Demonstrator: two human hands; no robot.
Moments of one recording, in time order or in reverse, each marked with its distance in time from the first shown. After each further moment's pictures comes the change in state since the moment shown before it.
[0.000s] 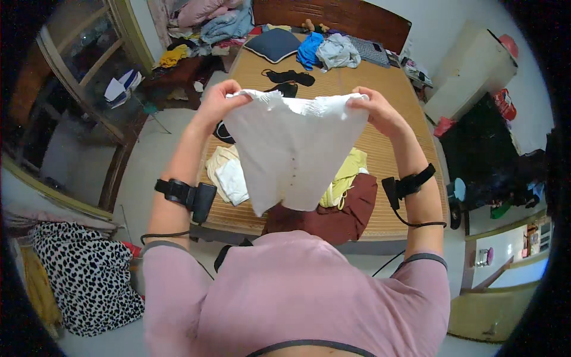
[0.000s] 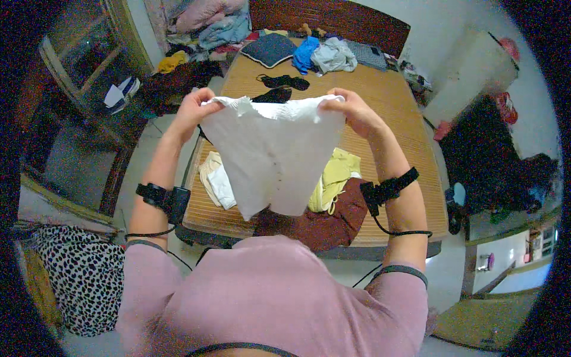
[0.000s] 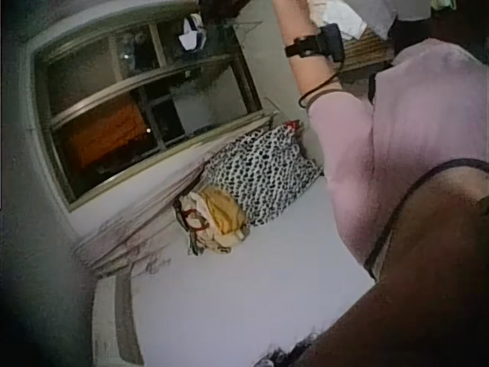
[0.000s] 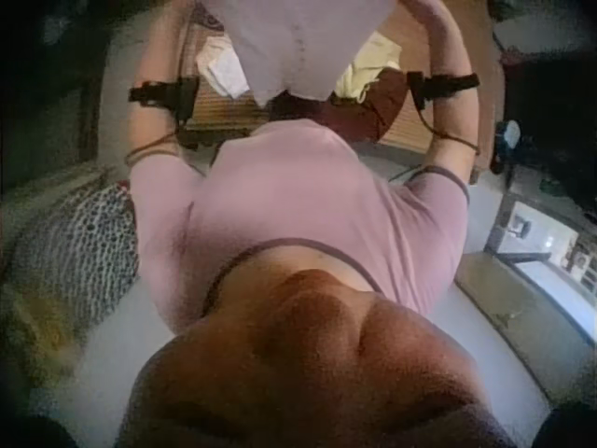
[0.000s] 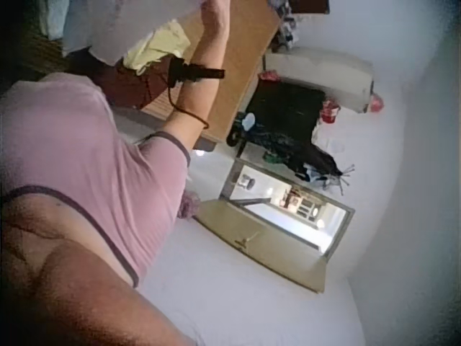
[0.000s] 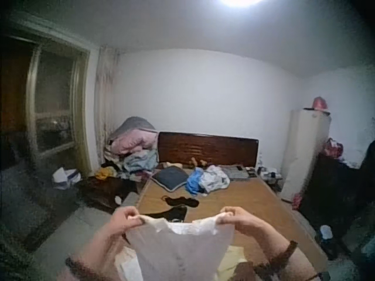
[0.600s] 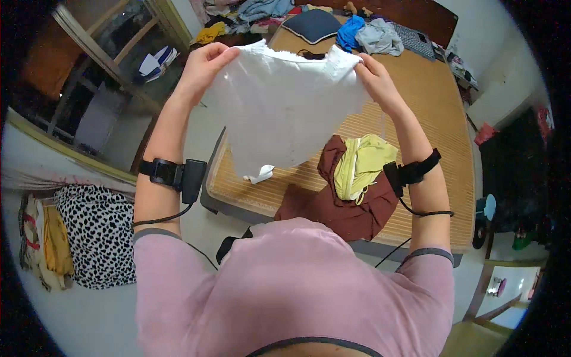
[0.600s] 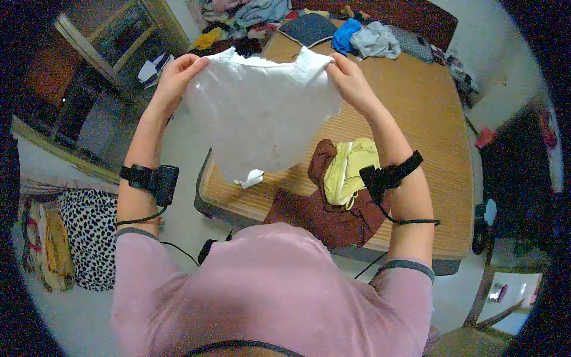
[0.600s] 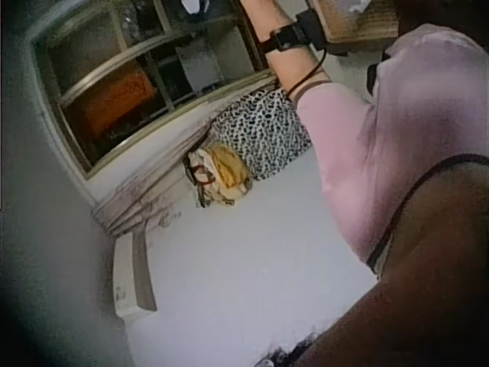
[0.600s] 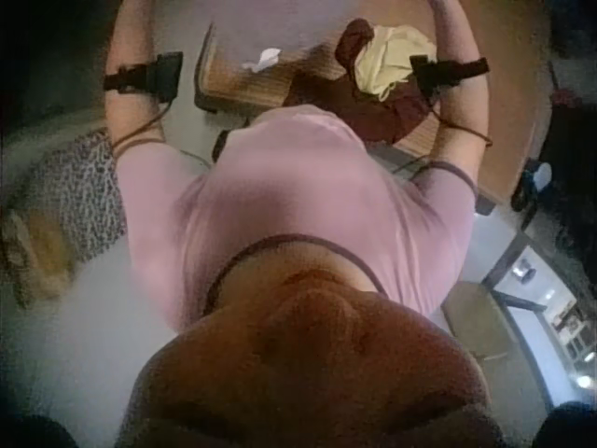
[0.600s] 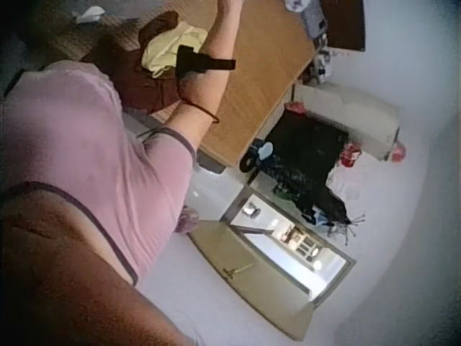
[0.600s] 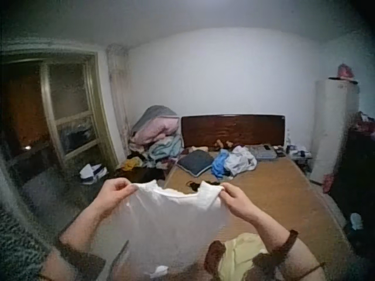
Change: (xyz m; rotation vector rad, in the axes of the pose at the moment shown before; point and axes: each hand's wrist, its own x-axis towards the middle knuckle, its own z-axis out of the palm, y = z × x) left_hand 0.003 0.060 -0.004 0.315 0.220 -0.033; right_hand 0.068 0.038 -0.004 -0.259 0.066 -0.450
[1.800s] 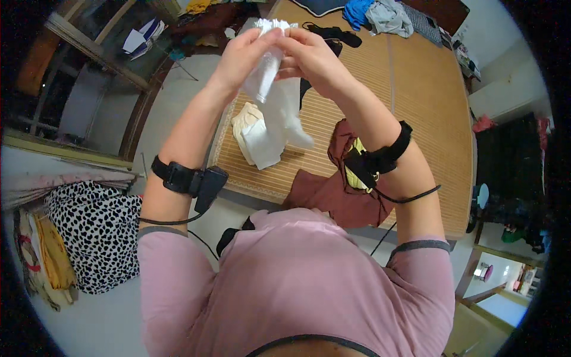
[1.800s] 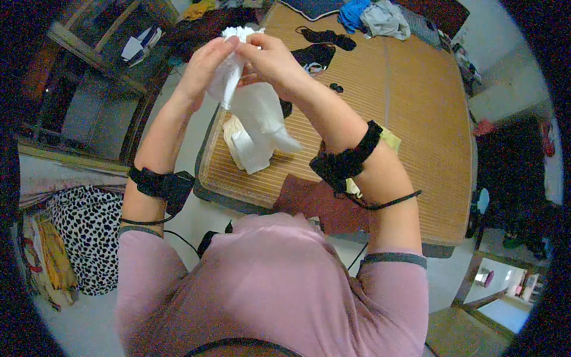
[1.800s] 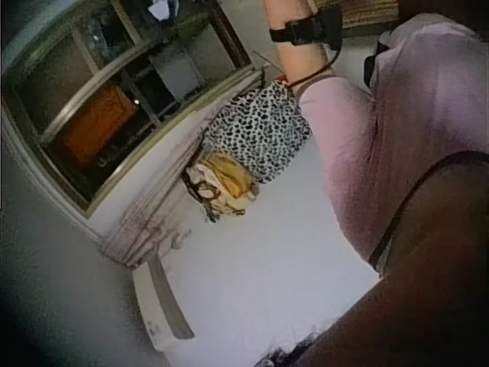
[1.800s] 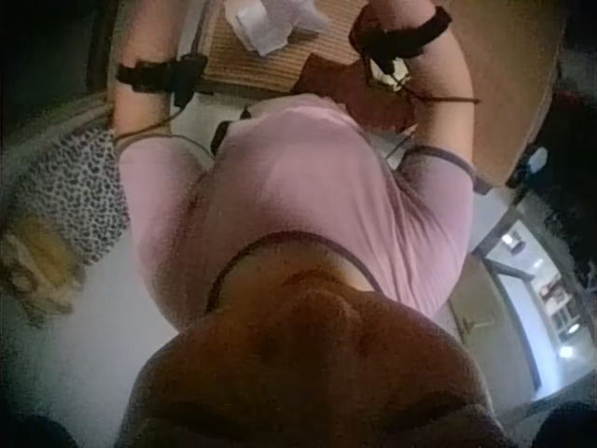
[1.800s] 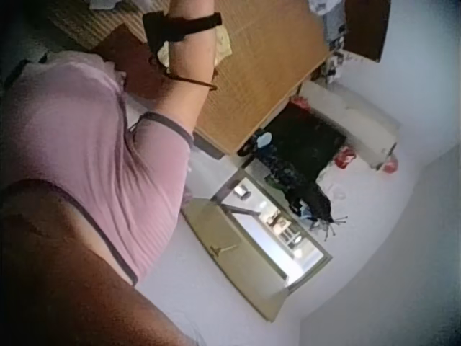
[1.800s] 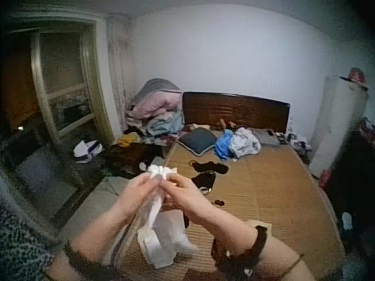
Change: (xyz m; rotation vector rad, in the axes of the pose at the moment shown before) left_hand 0.024 -0.049 0.012 -0.324 -0.135 -0.162; right_hand 0.077 -0.070 0.179 0.656 -0.266 0.372
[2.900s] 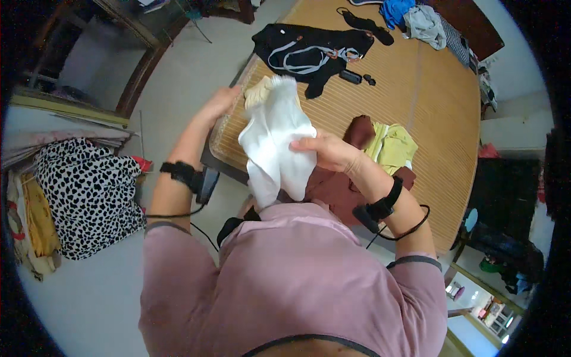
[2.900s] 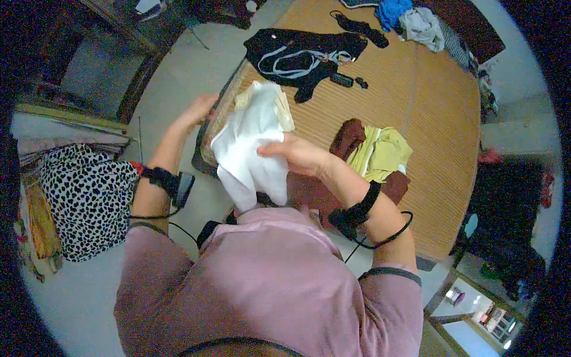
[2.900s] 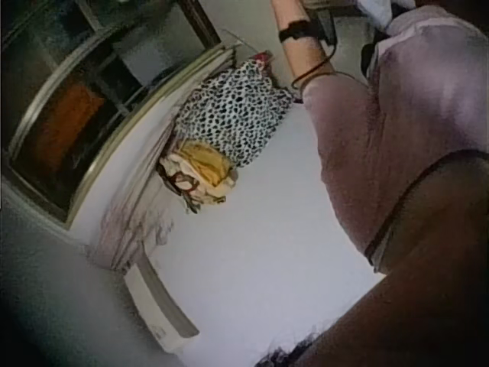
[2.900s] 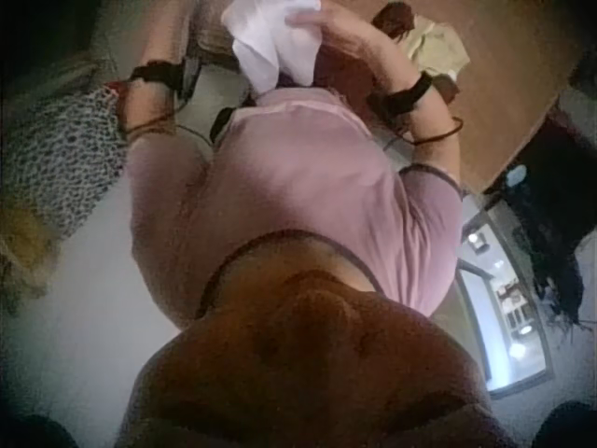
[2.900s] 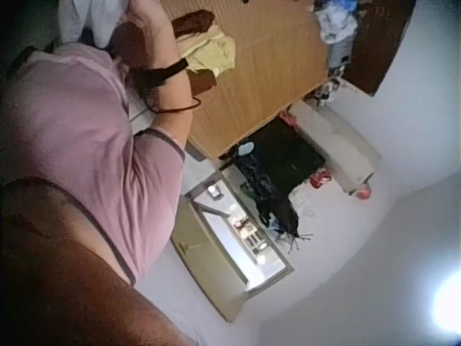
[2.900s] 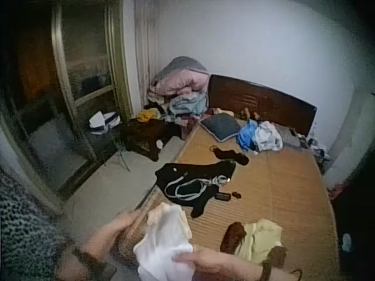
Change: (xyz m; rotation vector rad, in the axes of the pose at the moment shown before) left_hand -0.078 -0.174 -0.096 0.266 0.160 -0.740; right_hand -0.060 0.141 0.034 0.449 -0.388 0.644
